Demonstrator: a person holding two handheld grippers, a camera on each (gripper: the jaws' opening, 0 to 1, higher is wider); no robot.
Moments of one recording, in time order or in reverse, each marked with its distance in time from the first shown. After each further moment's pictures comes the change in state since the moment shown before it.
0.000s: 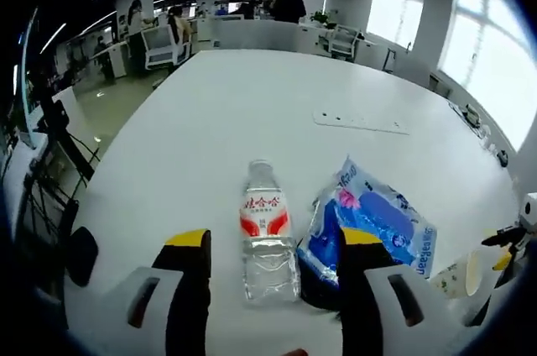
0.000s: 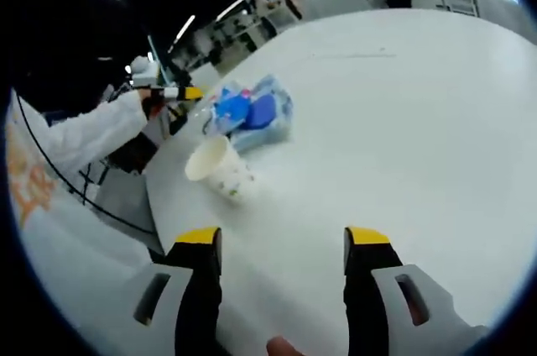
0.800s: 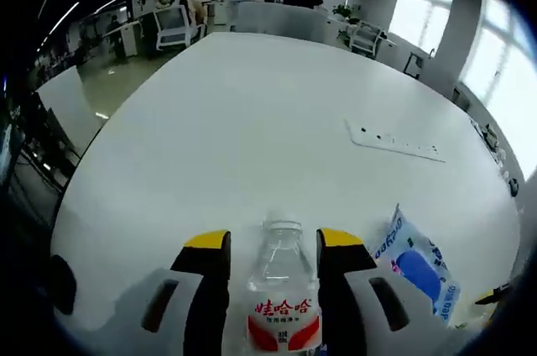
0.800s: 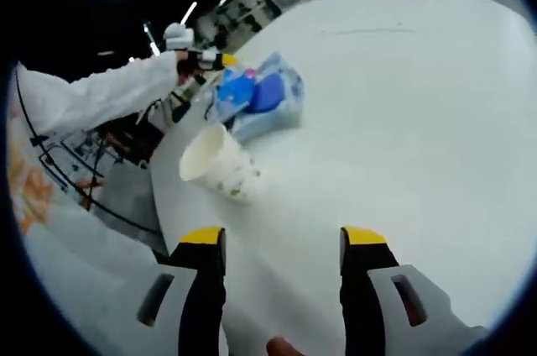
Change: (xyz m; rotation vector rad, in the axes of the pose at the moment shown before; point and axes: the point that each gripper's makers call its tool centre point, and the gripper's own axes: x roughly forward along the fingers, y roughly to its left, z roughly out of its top) left arm 0.095 0.025 0.040 -0.111 0.068 0.040; right arm 0.036 0.006 -0.003 0.029 0.090 0.062
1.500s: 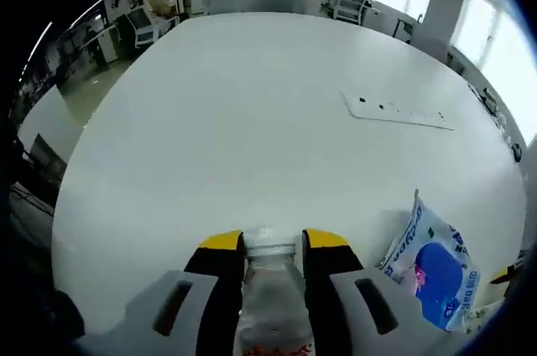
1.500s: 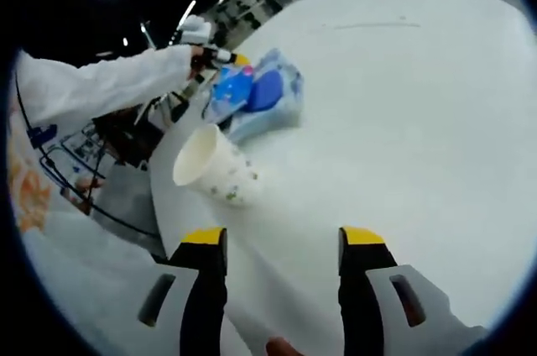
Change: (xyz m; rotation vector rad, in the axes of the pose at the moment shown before) left arm 0.037 -0.006 -0.010 0.140 0.094 -0.026; right arm 0.005 -0.004 0.001 0.013 0.008 -0.003
